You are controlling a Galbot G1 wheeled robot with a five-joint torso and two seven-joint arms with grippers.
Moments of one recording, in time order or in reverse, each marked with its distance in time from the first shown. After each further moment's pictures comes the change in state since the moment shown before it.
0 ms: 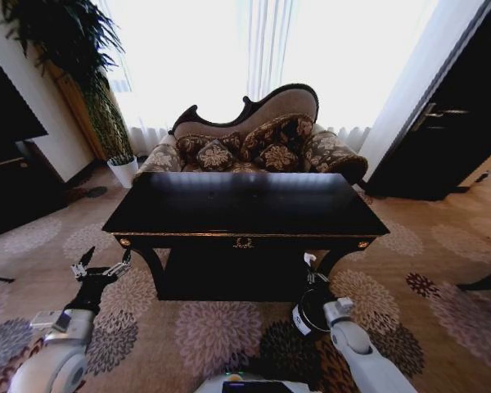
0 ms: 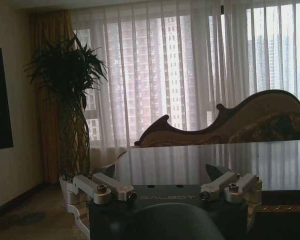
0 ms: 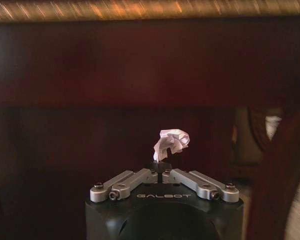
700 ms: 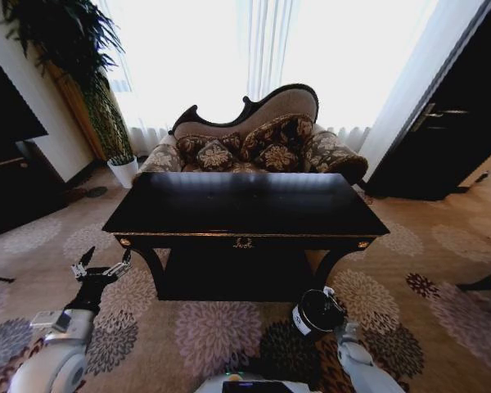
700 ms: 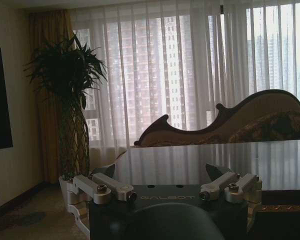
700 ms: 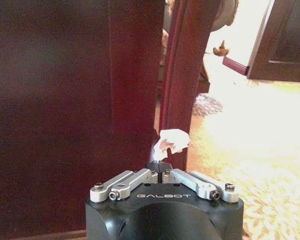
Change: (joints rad) left arm 0.000 0.000 0.000 0.000 0.000 0.000 0.000; right arm 0.194 0.047 -0.042 -0.637 0.049 0.095 0.009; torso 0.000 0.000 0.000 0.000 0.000
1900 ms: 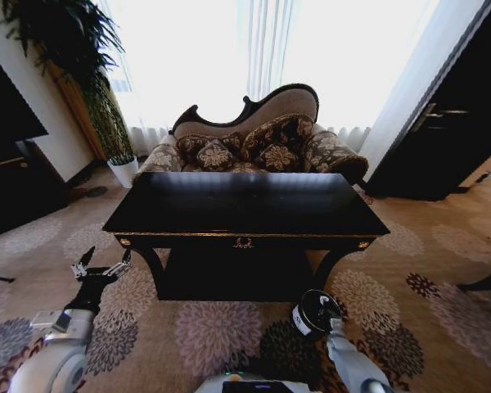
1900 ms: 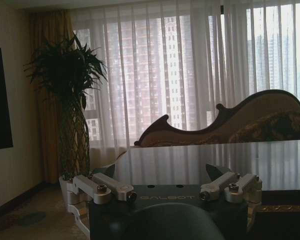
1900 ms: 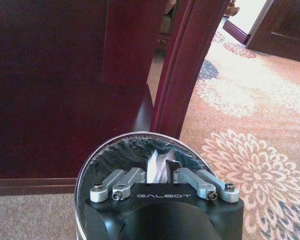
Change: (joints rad) left arm 0.000 0.000 0.000 0.000 0.000 0.000 0.000; right arm 0.214 0.096 0.012 -0.336 -0.247 -0.074 0.095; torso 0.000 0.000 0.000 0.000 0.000
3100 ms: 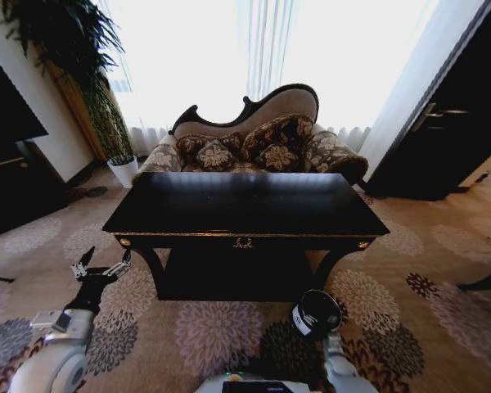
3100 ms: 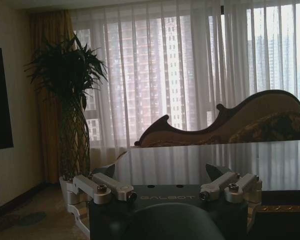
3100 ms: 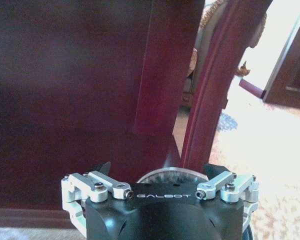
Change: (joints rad) left arm 0.000 0.000 0.000 0.000 0.000 0.000 0.000; right arm -0.339 0.002 0.026 0.385 0.019 0.241 -0.016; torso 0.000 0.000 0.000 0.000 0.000
